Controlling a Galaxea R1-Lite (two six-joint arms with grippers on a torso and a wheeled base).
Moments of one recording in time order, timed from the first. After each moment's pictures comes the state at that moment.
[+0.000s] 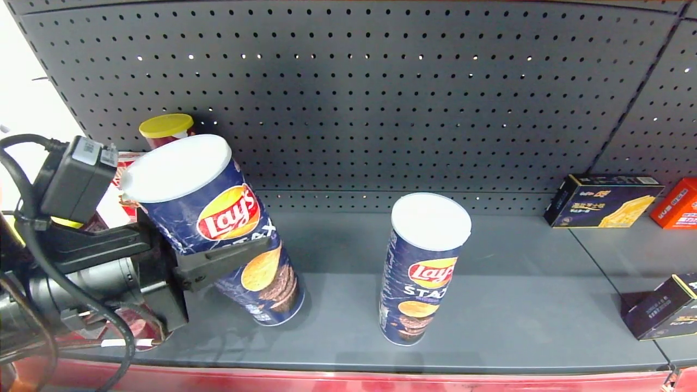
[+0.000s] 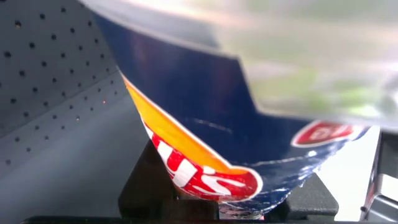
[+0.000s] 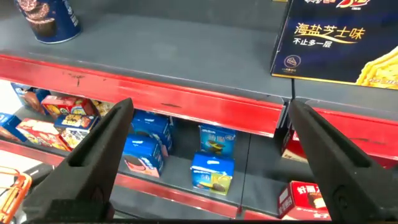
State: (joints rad) left arm -0.32 1.31 -0.54 -0.75 -0.63 0.08; right arm 0.29 0.00 0.00 0.00 -0.04 -0.02
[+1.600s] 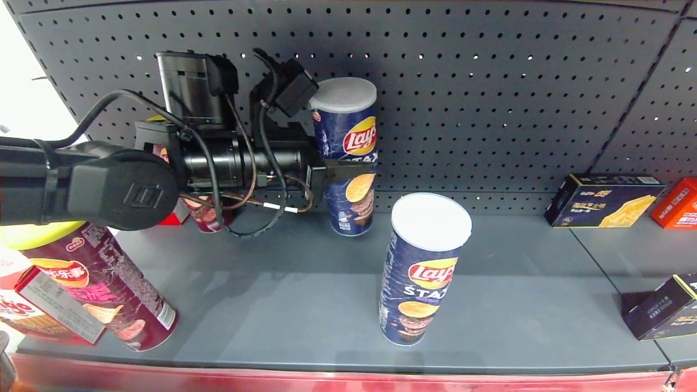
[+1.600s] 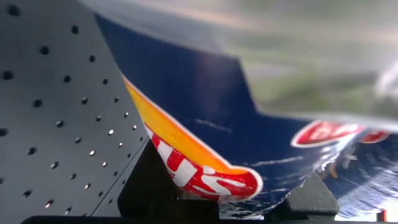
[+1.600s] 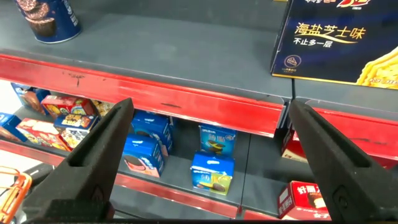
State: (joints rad) left arm -0.43 1.84 -1.37 -0.33 -0.67 0.29; right arm 0.29 0.00 0.00 0.00 -0.04 -0.02
